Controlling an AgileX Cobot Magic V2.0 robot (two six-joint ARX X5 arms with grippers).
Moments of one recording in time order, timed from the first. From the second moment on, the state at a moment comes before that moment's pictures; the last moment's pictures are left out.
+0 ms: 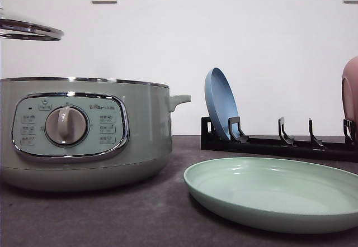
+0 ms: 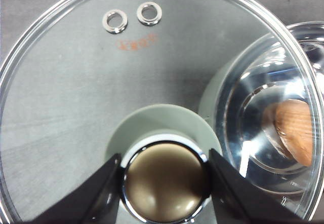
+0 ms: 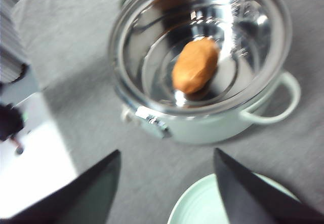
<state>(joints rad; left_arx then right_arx) -0.02 1.54 1.89 -1.39 -0.05 0.04 0.67 1.35 1.45 -0.84 -0.39 -0.02</state>
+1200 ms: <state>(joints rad) 0.01 1.54 1.89 -1.39 -0.05 0.04 0.81 2.13 2.06 -0.82 -0.20 0.03</state>
